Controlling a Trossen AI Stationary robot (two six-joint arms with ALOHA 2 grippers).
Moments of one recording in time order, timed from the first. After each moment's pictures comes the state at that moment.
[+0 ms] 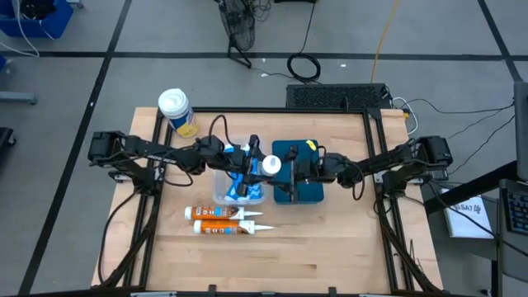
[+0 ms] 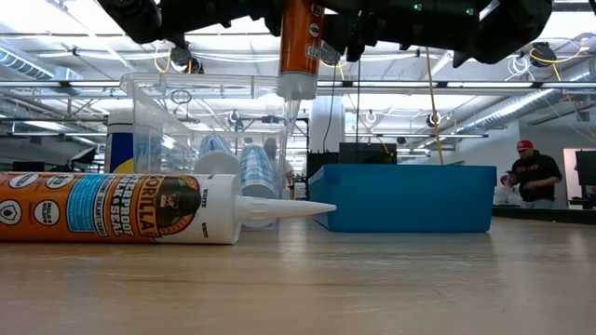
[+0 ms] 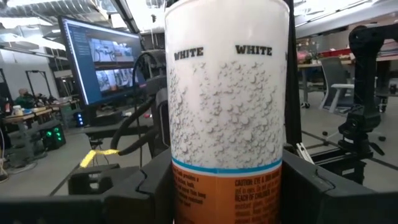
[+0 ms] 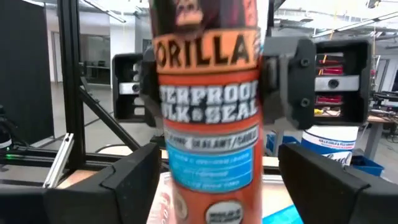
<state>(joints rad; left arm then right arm) 0.05 1.52 0.84 0.88 0.30 0.11 0.05 1.54 0.69 1.03 0.02 -0.06</state>
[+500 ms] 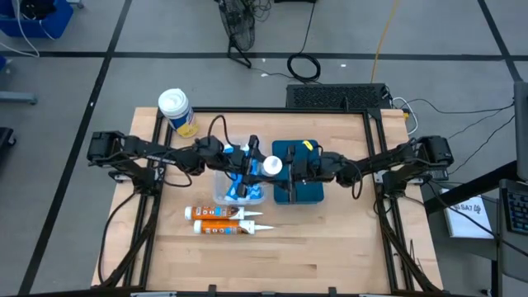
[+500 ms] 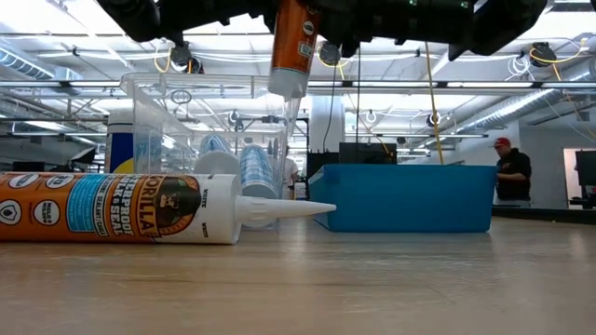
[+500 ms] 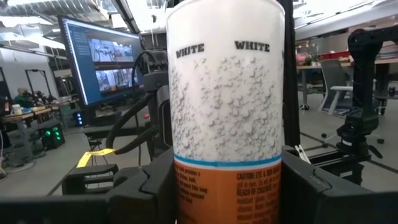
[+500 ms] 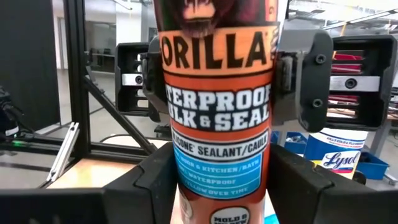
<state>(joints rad) 0.04 1.52 0.84 0.88 0.30 0.10 0.05 1.54 0.74 0.93 -0.01 -0.08</state>
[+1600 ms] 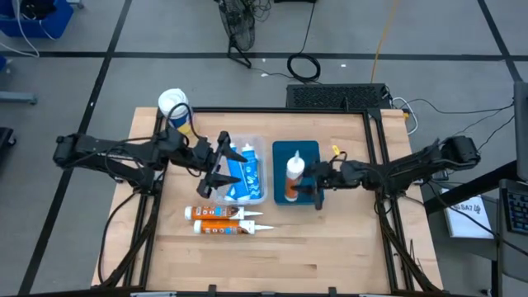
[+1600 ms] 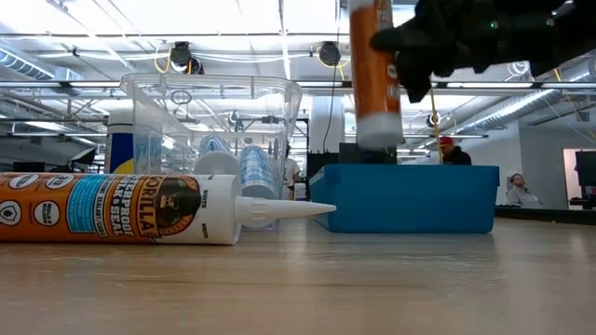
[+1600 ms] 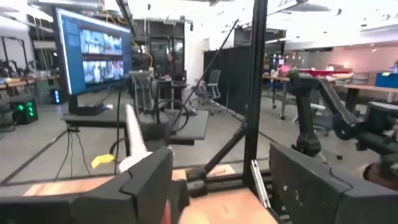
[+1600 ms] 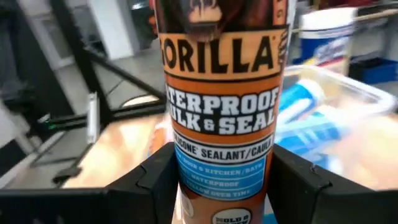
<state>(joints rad) -0.02 1.09 0.85 0.41 0.26 -0.05 0.11 1.23 0.41 0.73 0.13 0.21</state>
